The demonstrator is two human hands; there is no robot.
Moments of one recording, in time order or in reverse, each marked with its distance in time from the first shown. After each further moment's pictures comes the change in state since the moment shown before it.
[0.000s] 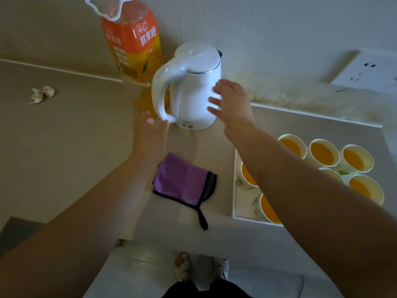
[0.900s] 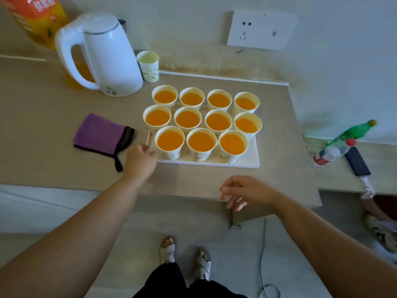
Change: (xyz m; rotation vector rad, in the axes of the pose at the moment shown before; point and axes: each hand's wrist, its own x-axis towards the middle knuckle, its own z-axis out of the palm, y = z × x) left_hand -0.219 -0.044 0.140 0.372 -0.119 -0.058; right_hand -0.195 0.128 -0.344 -0.581 -0.507 0.372
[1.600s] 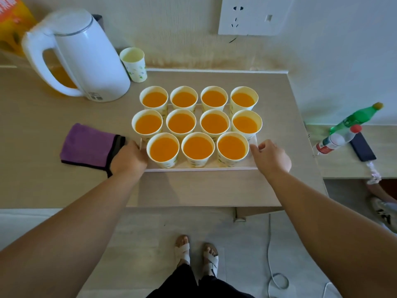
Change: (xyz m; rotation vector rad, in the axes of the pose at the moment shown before) left_hand 0.059 0.001 0.005 0.634 0.029 0.084; right_hand 0.075 0.021 -0.067 -0.465 0.938 0.271
